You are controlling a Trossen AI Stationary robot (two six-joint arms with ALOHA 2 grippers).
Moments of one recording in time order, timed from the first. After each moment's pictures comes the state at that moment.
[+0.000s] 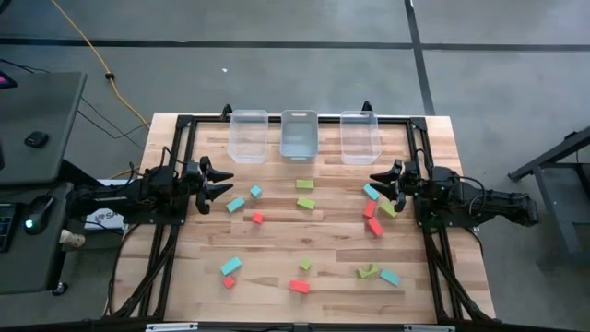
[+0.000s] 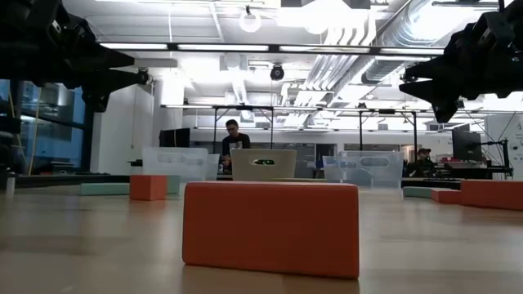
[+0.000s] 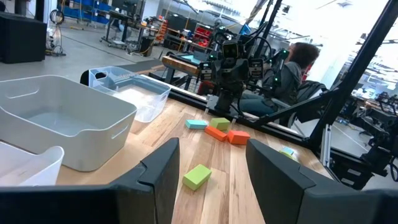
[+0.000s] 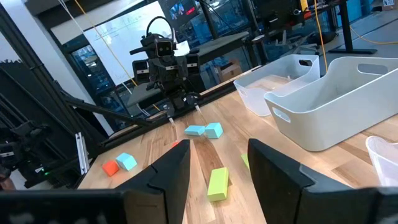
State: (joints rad) left arm 0.21 0.02 0.01 0.02 -0.06 -0.31; right arm -0.16 0.02 0.01 0.01 -0.01 0.39
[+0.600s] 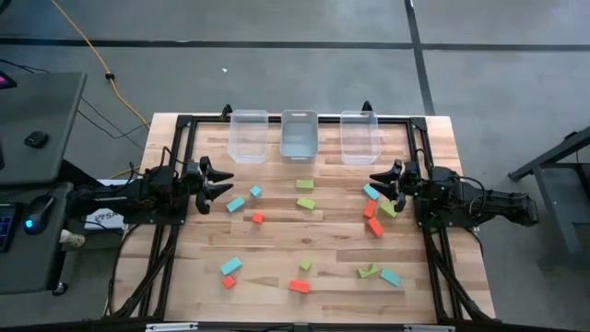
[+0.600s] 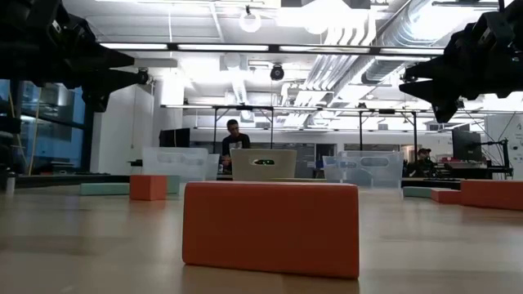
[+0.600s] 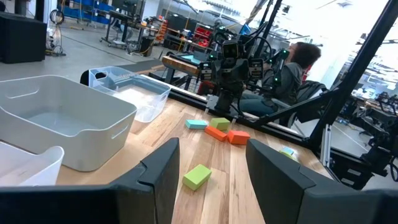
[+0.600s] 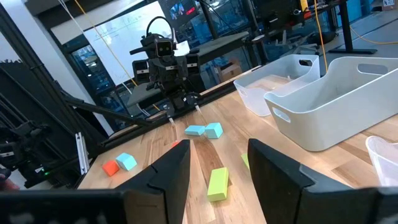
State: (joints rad) left arm 0.22 0.02 0.01 0.02 -0.06 -0.31; right arm -0.16 0.02 0.01 0.01 -0.01 0.39
